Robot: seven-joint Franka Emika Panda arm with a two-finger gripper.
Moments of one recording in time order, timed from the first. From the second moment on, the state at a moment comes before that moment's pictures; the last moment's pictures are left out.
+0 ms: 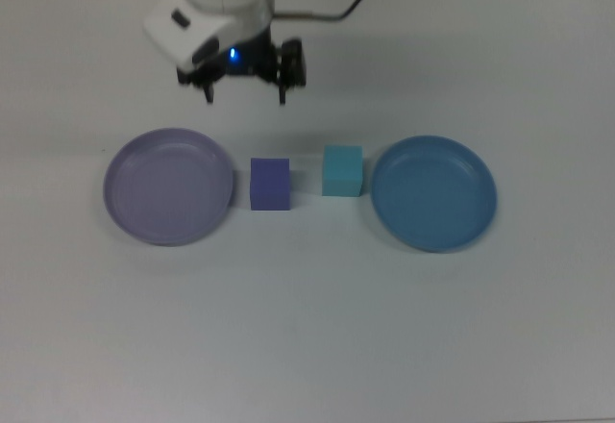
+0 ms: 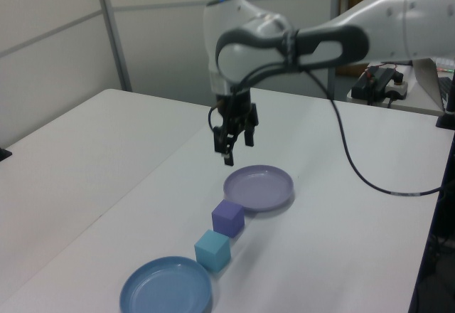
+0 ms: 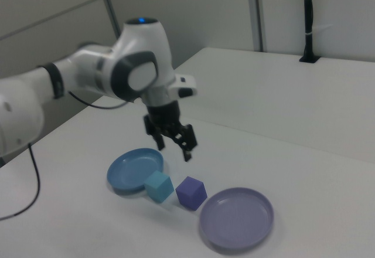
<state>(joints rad) 0.04 0.24 0.02 -1.57 -0.01 1.79 0.02</state>
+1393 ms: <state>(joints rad) 0.11 0.45 0.03 -1.66 -0.17 2.03 0.11</state>
